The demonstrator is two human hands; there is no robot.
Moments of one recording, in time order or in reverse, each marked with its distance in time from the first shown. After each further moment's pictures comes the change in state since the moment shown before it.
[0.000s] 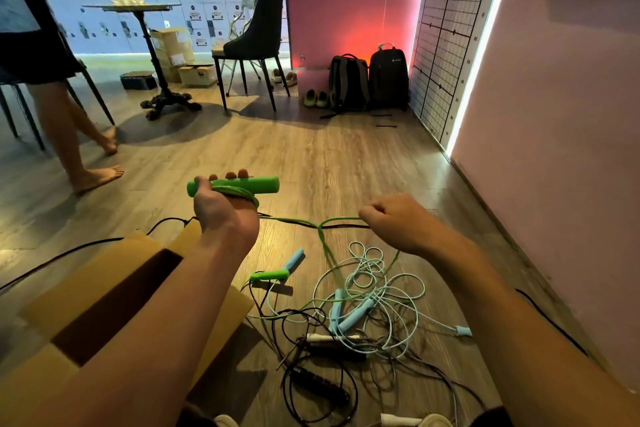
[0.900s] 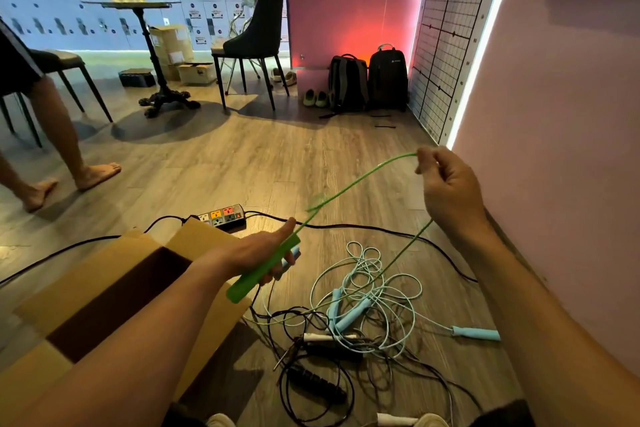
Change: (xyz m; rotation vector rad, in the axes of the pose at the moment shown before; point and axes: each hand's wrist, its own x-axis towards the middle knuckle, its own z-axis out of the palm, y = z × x) left_hand -0.005 -0.002 -0.053 1.833 -0.625 -0.544; right_hand -0.010 0.019 -0.031 0.460 0.636 0.029
